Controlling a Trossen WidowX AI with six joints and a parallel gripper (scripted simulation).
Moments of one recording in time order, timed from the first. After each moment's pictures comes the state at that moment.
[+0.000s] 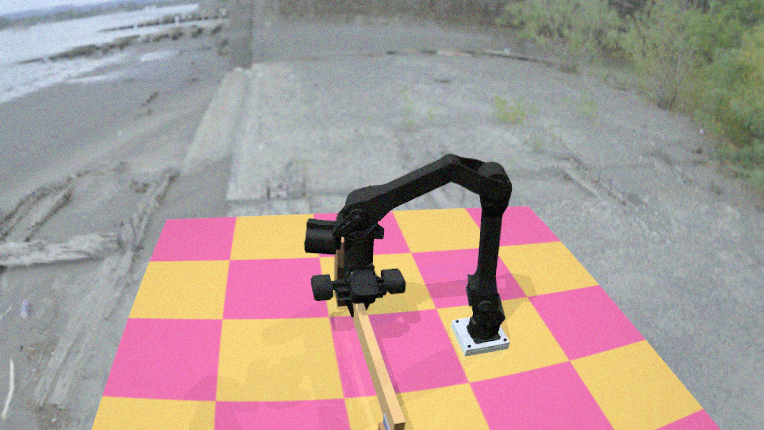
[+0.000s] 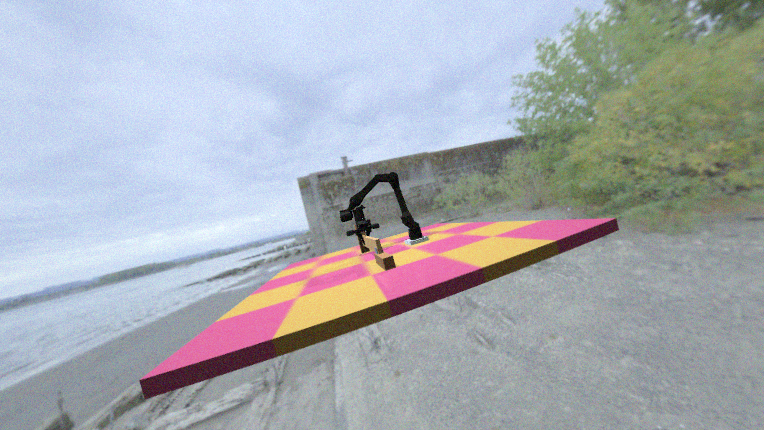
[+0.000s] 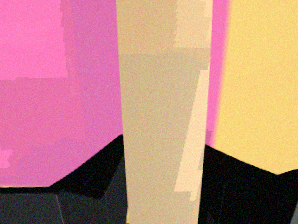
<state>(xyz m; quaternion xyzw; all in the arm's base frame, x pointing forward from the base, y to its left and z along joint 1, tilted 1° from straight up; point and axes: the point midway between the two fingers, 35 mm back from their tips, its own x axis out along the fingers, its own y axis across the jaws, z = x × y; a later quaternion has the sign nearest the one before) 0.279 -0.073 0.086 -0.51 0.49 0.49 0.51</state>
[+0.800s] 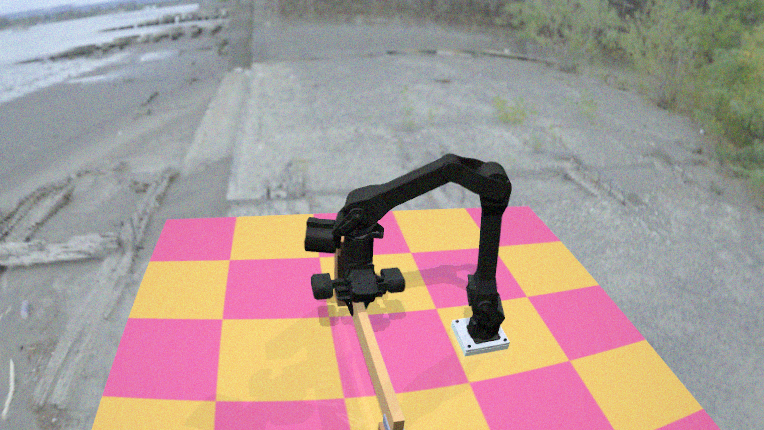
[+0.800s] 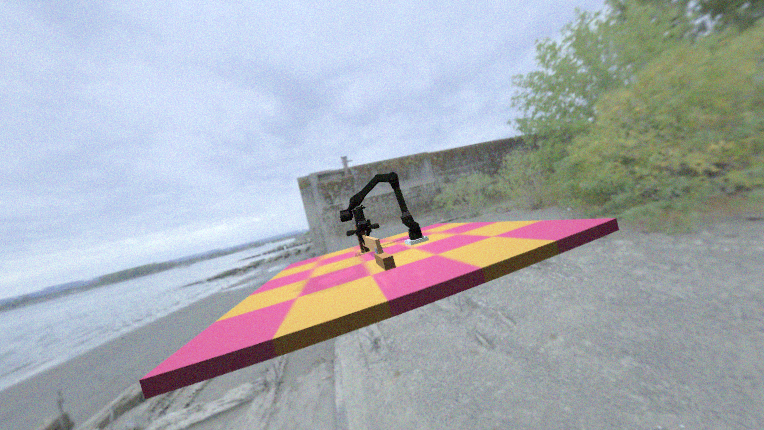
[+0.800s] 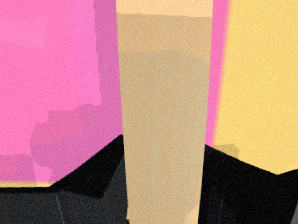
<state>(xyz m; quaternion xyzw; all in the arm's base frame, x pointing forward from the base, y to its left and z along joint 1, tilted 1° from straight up) 0.278 -0.076 0.085 -0.51 0.49 0.49 0.51</state>
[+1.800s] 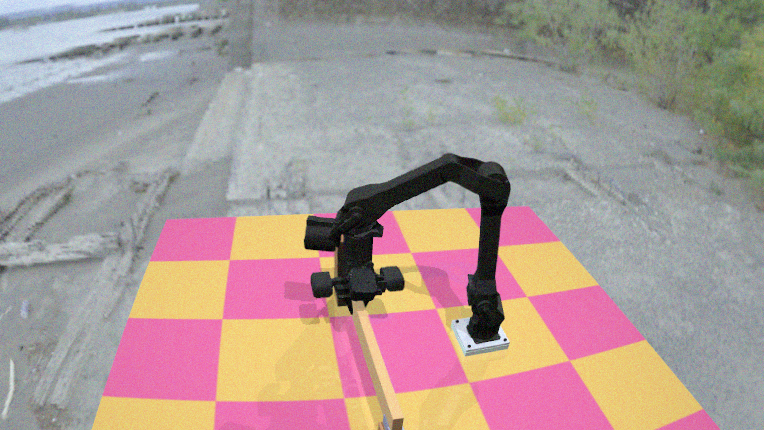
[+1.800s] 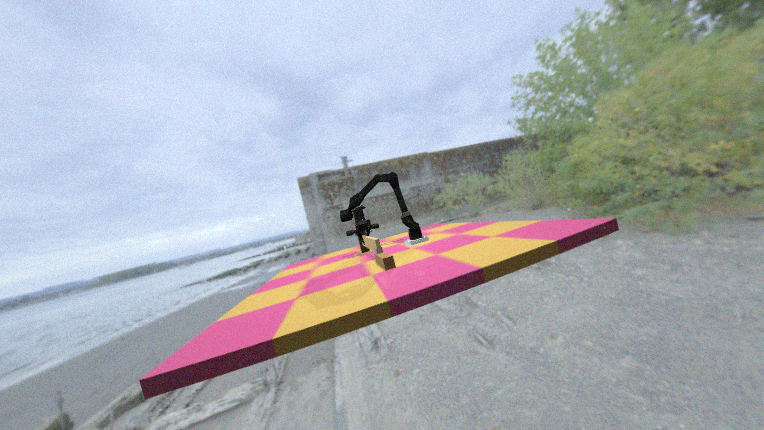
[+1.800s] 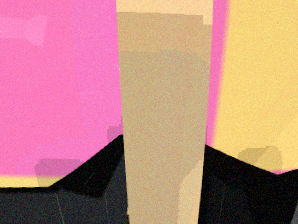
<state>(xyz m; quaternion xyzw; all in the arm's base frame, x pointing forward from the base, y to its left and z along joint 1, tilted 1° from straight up) 0.278 -0.082 0.085 -0.51 0.49 0.49 0.51</state>
